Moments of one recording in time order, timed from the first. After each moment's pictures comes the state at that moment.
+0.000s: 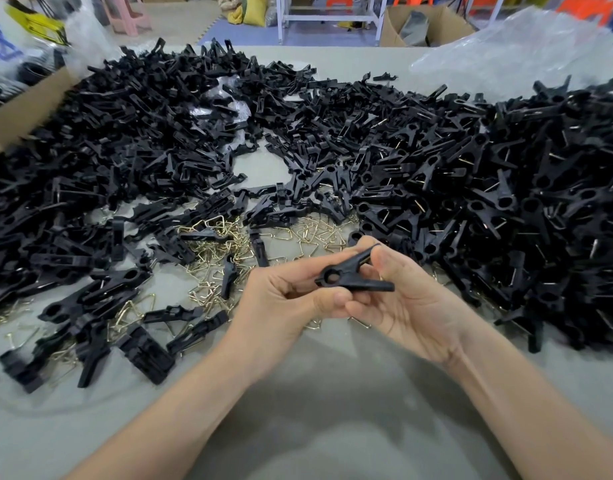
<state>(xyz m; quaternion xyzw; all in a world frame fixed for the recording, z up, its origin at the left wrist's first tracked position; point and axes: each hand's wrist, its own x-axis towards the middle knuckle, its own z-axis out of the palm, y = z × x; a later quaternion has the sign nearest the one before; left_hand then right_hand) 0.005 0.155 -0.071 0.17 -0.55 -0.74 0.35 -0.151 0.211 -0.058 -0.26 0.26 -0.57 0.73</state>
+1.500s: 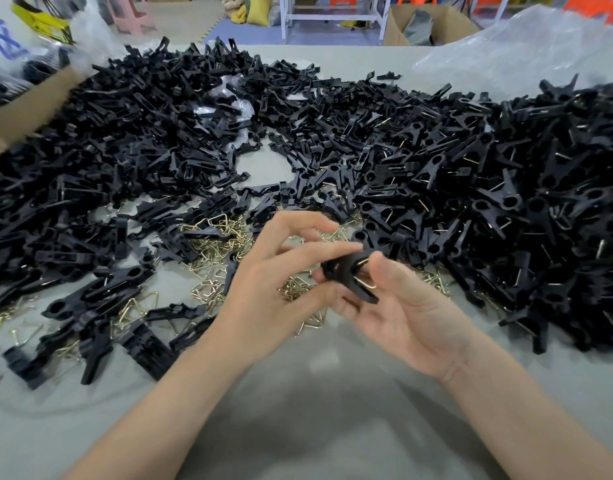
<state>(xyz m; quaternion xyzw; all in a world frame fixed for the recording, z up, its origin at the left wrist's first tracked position) 0.018 0.138 -0.059 0.20 -0.85 -0.30 0.39 -0.135 0.213 -0.056 -0.27 0.26 -0.57 0.73</state>
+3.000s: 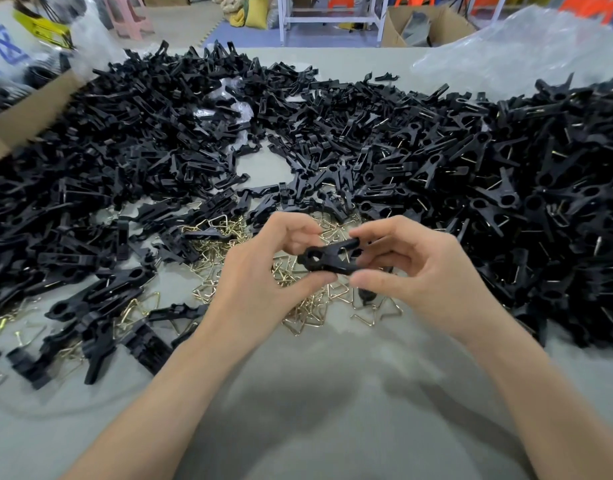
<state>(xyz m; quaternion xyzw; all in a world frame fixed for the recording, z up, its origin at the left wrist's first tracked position) 0.022 0.129 -0.066 0.28 -0.81 -0.35 0.39 -0.160 0.214 -0.047 -0.53 0.55 -0.52 0.37</state>
